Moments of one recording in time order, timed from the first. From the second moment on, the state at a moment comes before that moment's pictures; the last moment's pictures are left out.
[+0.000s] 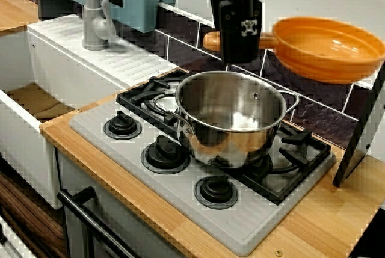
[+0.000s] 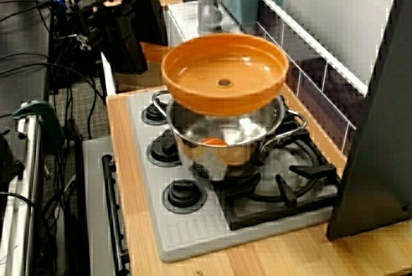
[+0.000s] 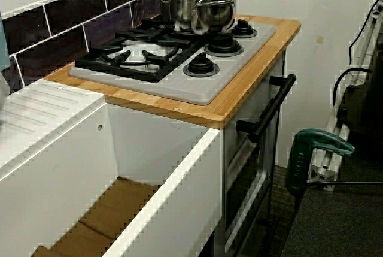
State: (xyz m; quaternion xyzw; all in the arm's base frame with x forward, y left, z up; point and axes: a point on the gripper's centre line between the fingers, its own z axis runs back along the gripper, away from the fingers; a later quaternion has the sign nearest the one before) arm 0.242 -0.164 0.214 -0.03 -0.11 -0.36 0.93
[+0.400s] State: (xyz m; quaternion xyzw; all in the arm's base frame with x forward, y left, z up) arm 0.245 -0.165 0.211 -0.02 -0.11 -0.36 0.93
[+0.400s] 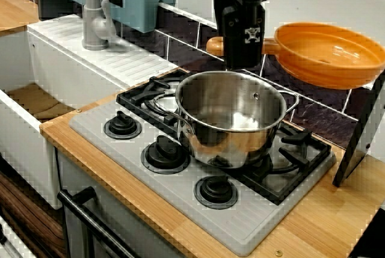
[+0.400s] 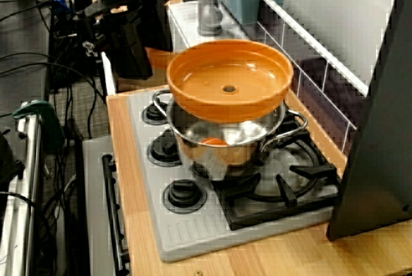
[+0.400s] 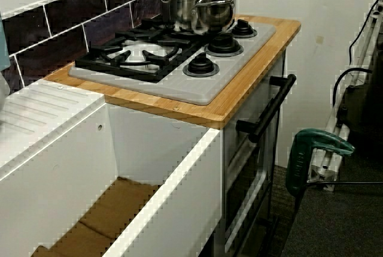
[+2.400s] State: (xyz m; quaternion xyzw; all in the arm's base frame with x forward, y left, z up) arm 0.293 -0.005 0.190 0.00 -0.13 -0.19 0.97
